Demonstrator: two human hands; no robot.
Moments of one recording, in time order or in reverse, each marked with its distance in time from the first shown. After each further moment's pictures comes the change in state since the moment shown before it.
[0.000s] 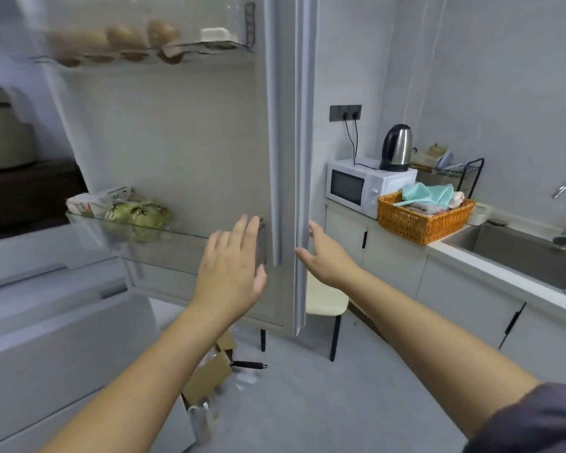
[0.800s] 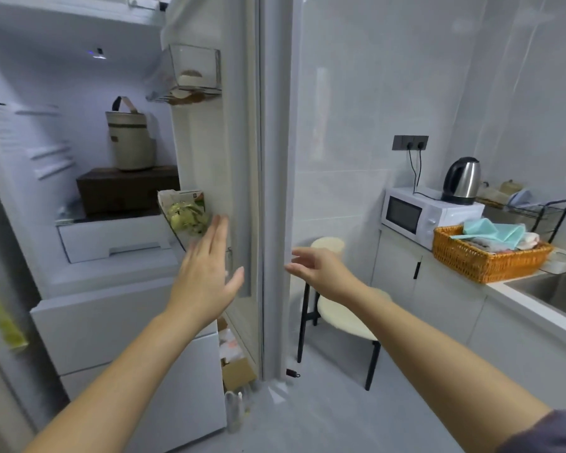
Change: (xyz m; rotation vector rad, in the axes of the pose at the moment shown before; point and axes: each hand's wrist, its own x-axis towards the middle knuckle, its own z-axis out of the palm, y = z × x) left_hand -0.106 -0.032 -0.096 -0.173 0.087 -0.295; right_hand -0.074 -0.074 0.011 0.296 -0.168 -0.350
